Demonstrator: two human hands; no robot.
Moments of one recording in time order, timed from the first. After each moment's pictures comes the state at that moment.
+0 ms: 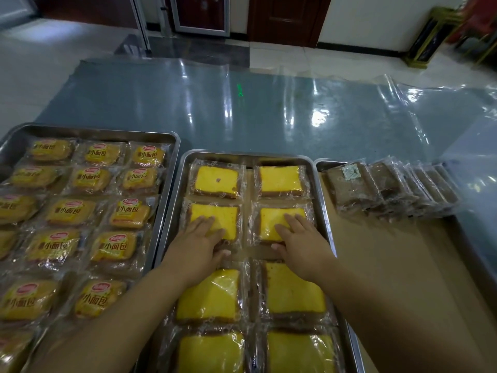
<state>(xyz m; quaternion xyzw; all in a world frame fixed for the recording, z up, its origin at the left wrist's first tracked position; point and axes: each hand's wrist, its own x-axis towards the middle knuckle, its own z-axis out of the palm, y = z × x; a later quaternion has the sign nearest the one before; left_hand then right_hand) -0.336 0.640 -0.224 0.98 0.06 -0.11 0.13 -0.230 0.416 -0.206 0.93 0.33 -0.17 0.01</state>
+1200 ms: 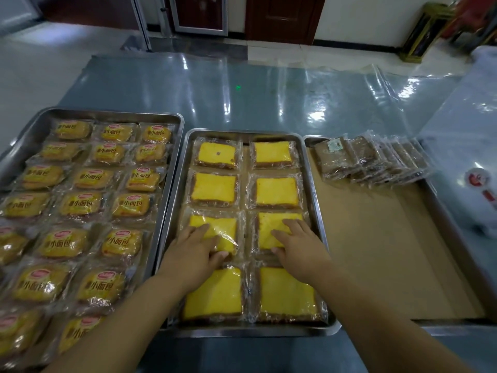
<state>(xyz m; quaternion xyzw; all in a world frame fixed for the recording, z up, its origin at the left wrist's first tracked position) -0.438 0.592 -0.210 0.98 0.11 -0.12 0.15 -0.329 0.369 -0.200 0.93 0.32 -0.16 -0.04</state>
